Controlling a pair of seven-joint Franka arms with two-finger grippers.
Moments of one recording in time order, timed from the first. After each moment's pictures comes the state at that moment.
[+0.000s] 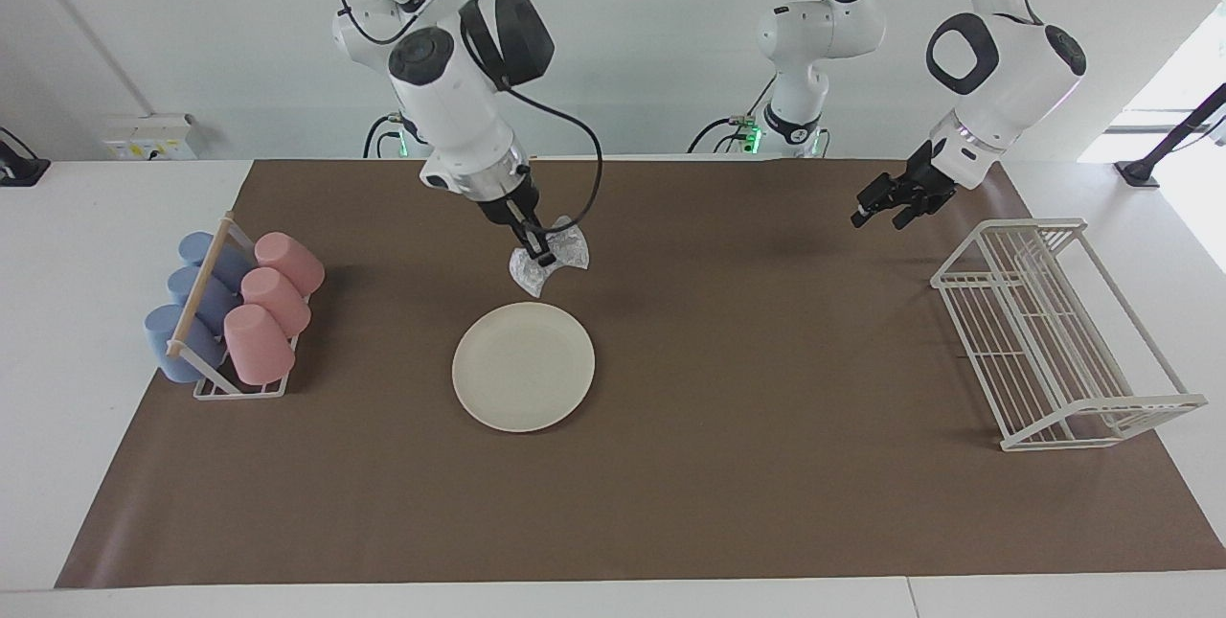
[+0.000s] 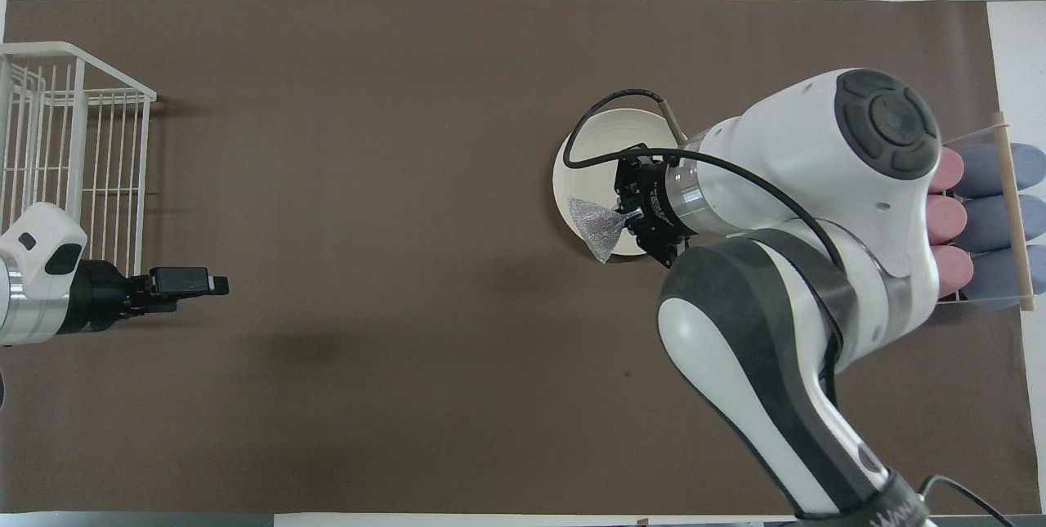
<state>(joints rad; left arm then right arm) 0.00 -0.28 0.05 -2.36 -0.47 2.02 0.11 0.28 0.06 0.11 -1.79 0.27 1.94 1.51</state>
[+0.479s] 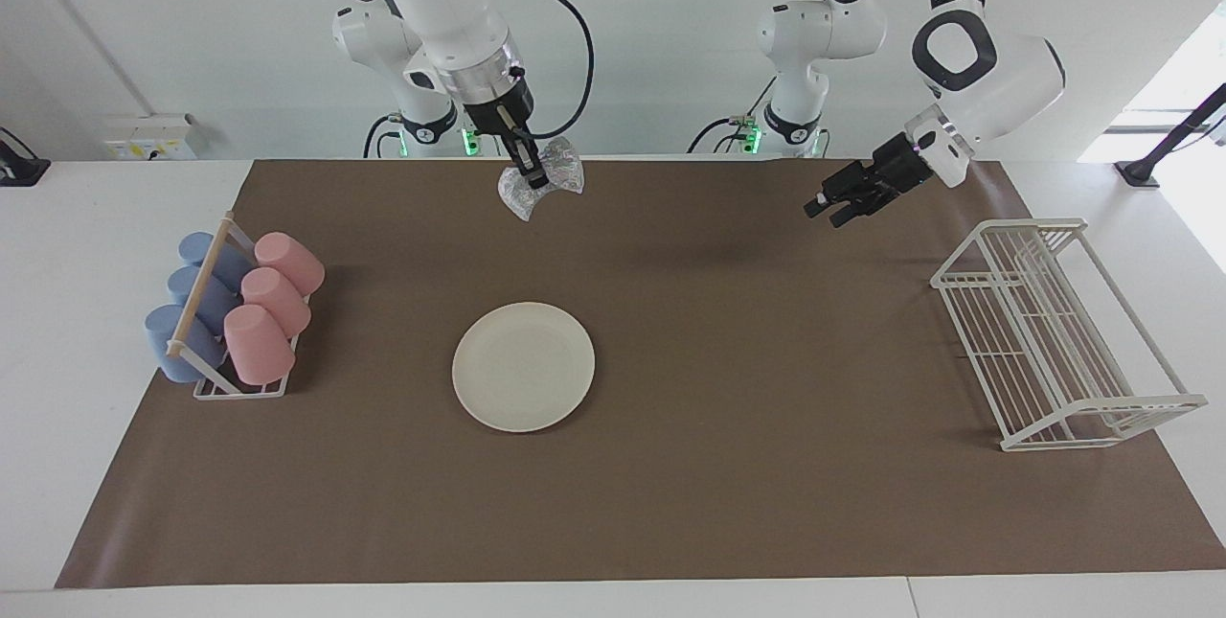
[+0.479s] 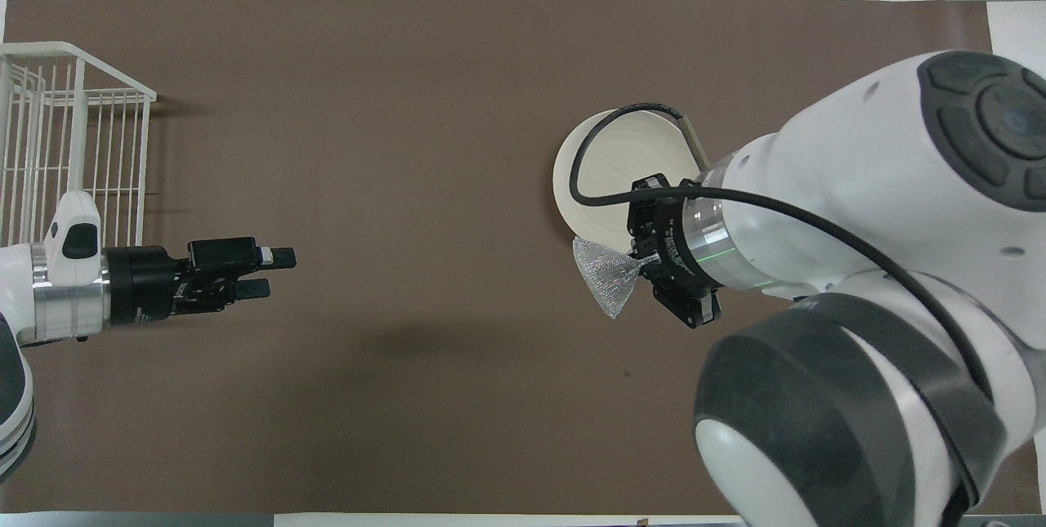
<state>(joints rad) -0.08 -0.28 0.05 -2.36 -0.98 1.97 0.11 0.33 -0.01 0.12 -1.66 0.21 1.66 1.66</state>
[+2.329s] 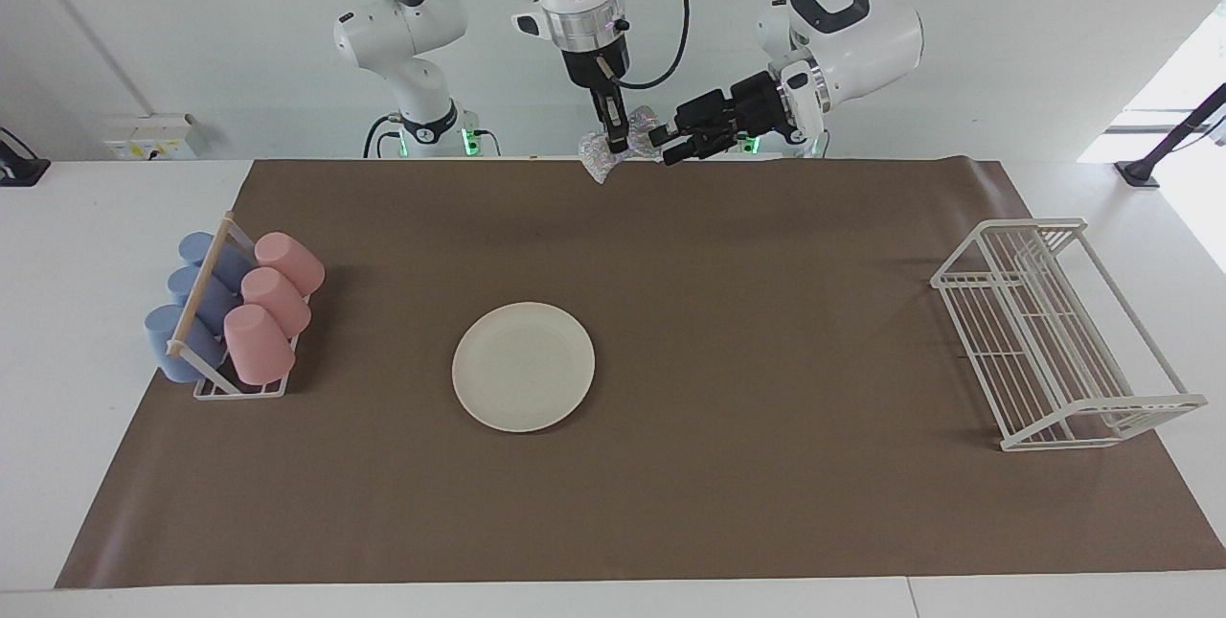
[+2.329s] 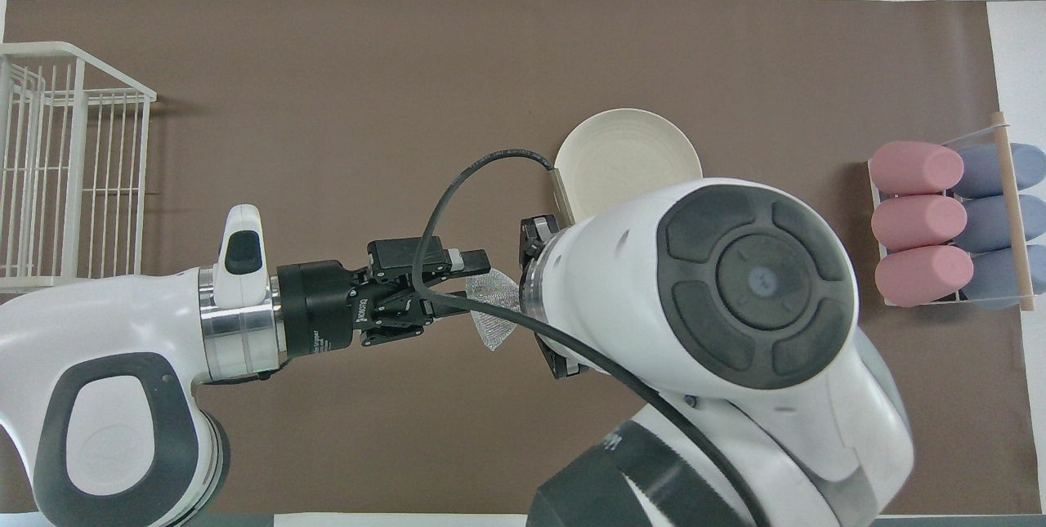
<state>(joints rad) -0.26 -0.32 -0.20 -2.28 -1.40 2.18 -0.22 0.51 0.02 0.13 -1.61 0.16 1.76 2.00</state>
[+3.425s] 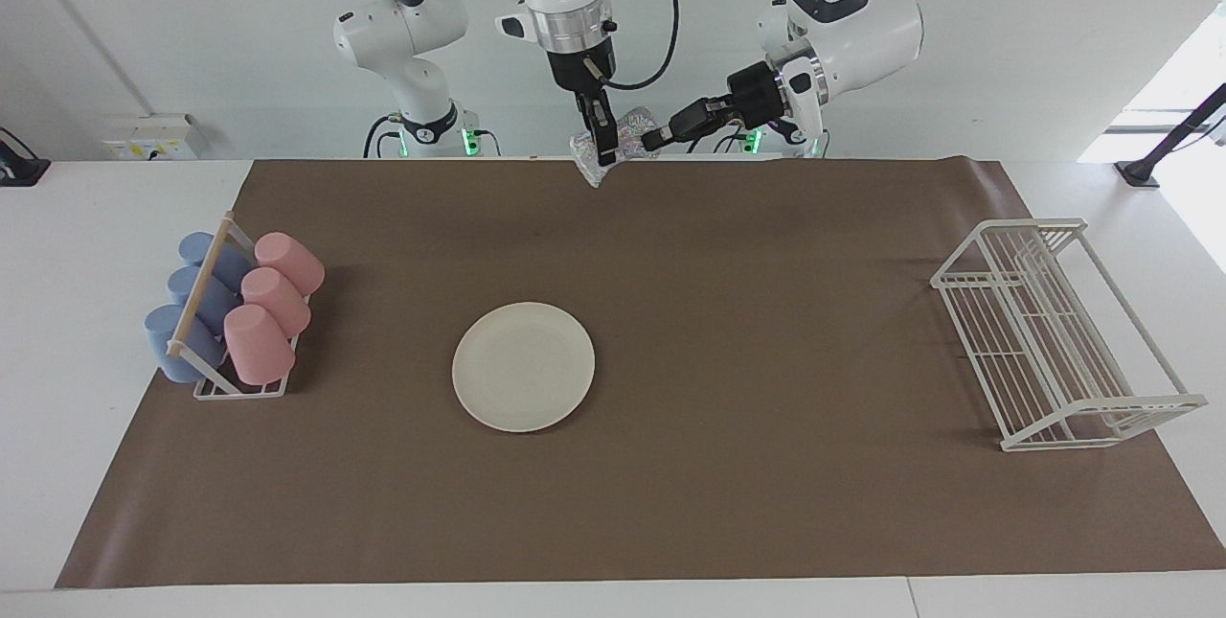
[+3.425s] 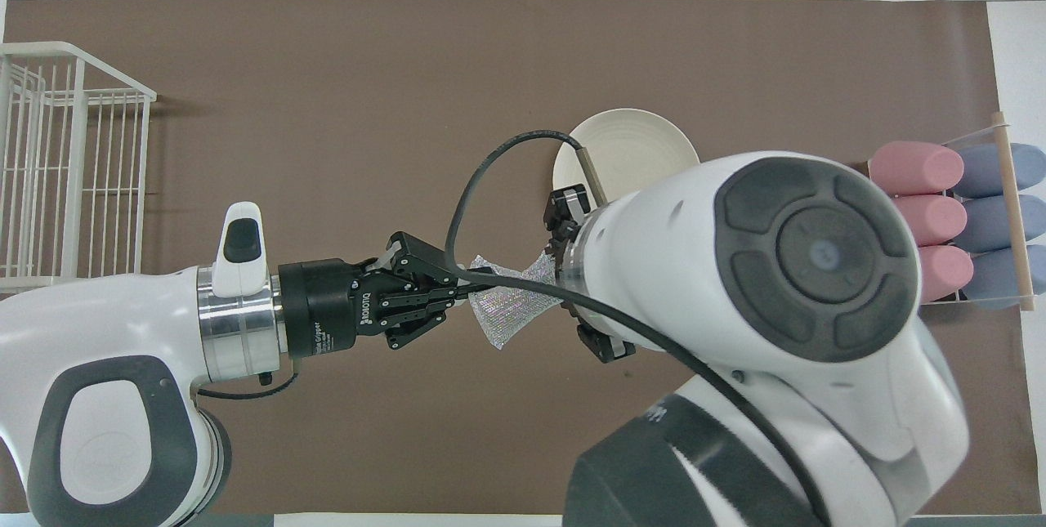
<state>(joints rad) -0.27 -0.33 -0.20 -2.26 -1.40 2.18 -0.42 0.45 0.01 0.12 -1.61 0.12 1.73 1.84</state>
